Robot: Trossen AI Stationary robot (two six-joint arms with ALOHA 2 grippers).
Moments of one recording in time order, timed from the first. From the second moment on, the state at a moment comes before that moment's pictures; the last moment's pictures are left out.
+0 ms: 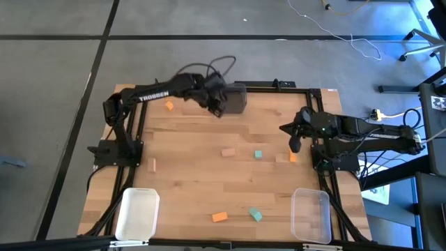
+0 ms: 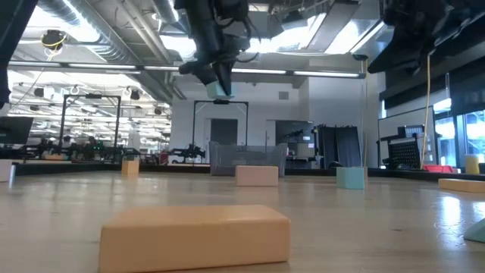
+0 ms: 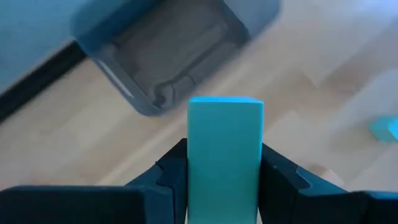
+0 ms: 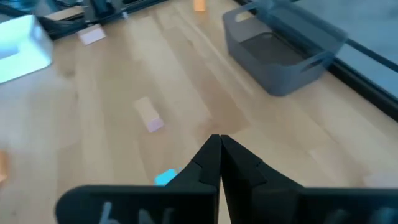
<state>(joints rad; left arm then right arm) 0.41 1.79 1.69 -0.97 -0.14 -0.47 -0.08 0.62 0.63 -0.58 0.23 0.31</state>
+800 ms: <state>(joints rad) 0.59 2.05 1.69 -0.64 -0.02 -0.41 -0.13 0.71 0.66 -0.57 0.32 0.36</state>
